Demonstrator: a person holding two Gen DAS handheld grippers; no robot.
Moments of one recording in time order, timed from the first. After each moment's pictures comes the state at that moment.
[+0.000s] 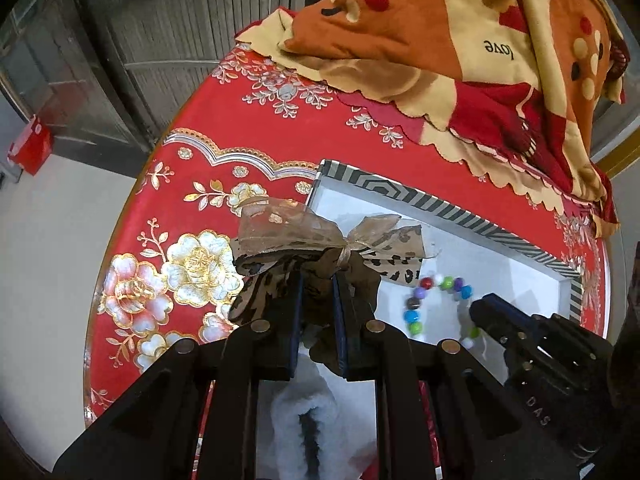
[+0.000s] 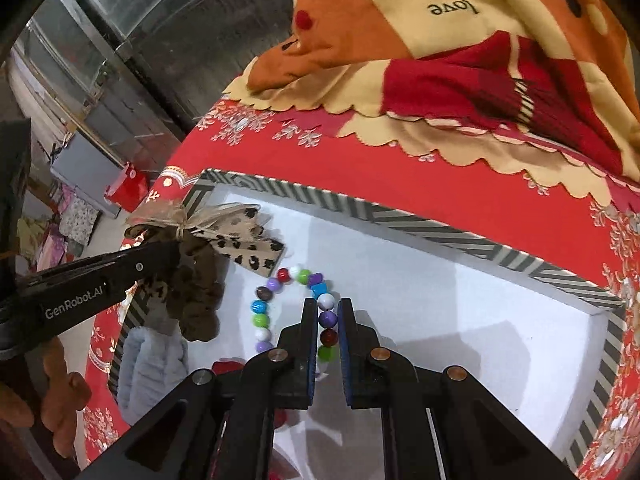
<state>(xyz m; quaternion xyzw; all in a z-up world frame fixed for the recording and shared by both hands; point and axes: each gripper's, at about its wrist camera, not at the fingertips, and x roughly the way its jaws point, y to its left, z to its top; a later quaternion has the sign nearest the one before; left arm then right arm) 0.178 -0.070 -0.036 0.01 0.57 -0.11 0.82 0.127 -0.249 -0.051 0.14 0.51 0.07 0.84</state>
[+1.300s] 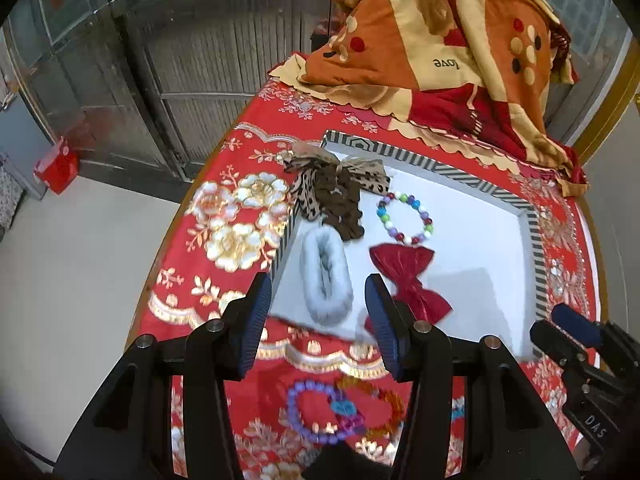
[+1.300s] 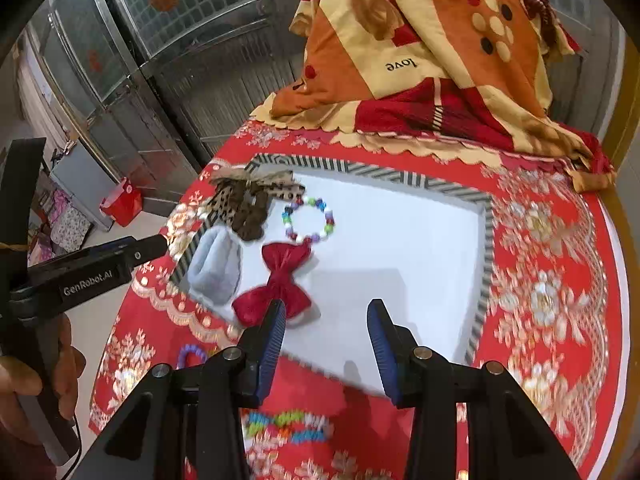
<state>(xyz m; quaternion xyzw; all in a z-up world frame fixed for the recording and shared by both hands) 0.020 -0.035 0.034 0.03 0.50 -0.10 0.86 -0.055 -0.239 0.037 0.12 0.46 0.02 0.88</state>
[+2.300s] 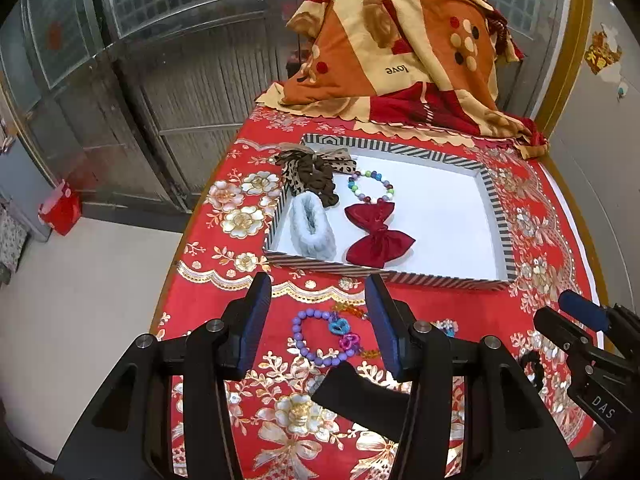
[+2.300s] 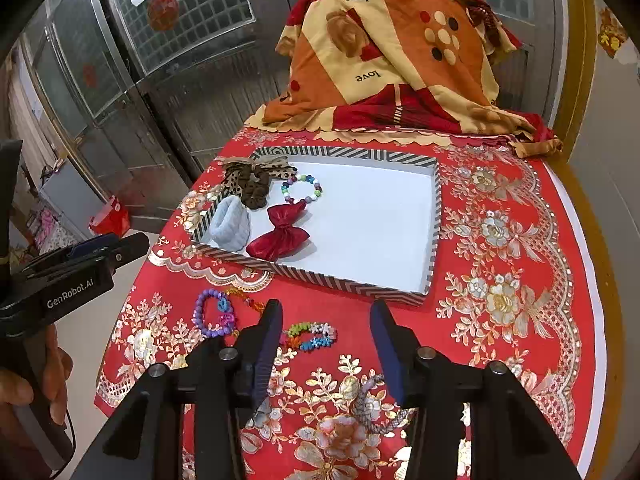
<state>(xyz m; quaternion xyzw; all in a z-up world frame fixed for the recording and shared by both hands) -0.084 -0.025 0.065 0.08 0.44 -0.13 0.88 -0.172 -0.214 0.060 0.13 0.43 -0.03 0.89</state>
